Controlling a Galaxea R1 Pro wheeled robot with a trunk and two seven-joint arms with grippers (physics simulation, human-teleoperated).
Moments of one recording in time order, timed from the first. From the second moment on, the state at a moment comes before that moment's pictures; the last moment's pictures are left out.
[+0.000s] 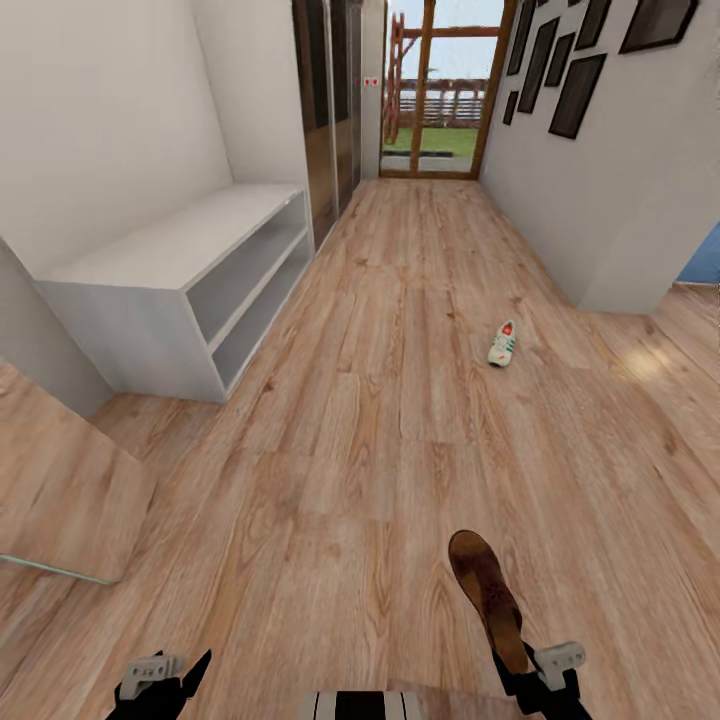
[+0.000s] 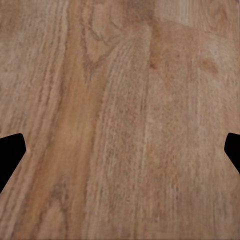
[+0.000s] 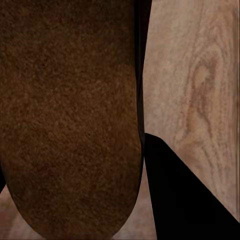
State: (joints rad) left arm -0.08 0.10 0.37 -0.84 0.05 -0.17 -0.53; right arm -0.28 -0.18 0.09 -0.38 -0.06 -0.55 0.17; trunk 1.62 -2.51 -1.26
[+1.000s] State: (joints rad) left arm -0.07 0.09 0.37 -0.79 0.05 -0.22 -0.53; right arm -0.27 -0.18 0.09 -0.35 -0.20 -0.58 0.17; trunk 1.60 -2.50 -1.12
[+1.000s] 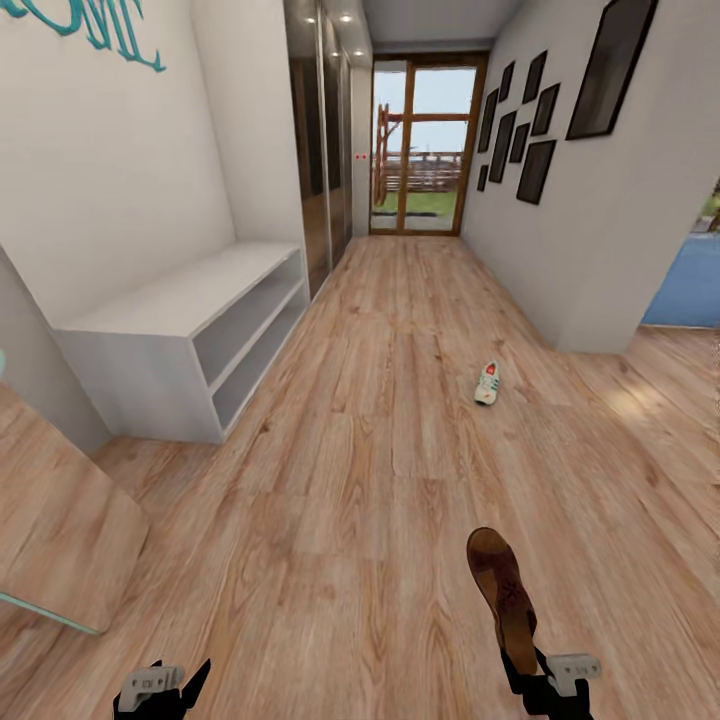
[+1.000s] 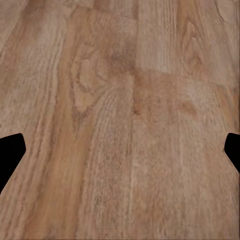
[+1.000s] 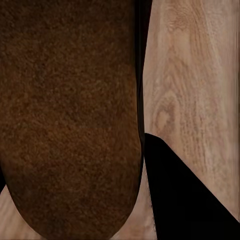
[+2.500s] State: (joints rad) left arm -0.07 0.09 0.37 -0.79 0.05 -0.23 -0.53; right arm -0.27 -0.18 0.09 -0.35 -0.20 -0.58 0.17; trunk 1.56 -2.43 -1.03
